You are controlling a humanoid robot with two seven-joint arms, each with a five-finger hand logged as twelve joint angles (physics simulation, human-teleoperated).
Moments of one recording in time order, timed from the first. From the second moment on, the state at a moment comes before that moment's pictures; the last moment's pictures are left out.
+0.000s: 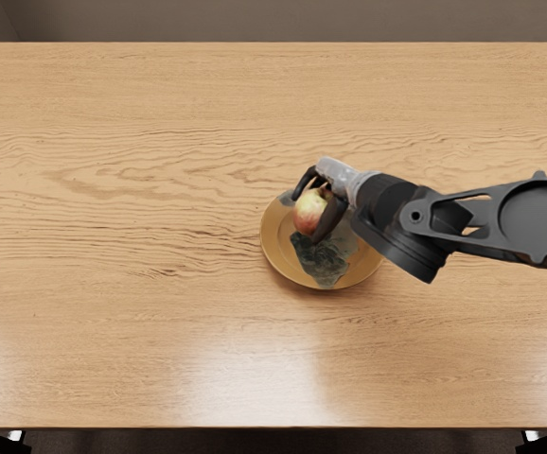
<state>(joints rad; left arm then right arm) -0.04 0.00 -0.23 -0.13 -0.03 -0.21 0.10 1.44 -0.37 -0.20 1.55 -0.52 -0.54 -0.61</state>
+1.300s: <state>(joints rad) -0.04 0.00 -0.23 -0.12 -0.03 -0.21 0.10 0.73 -0.76 0.86 1.45 0.20 0.58 -0.61</state>
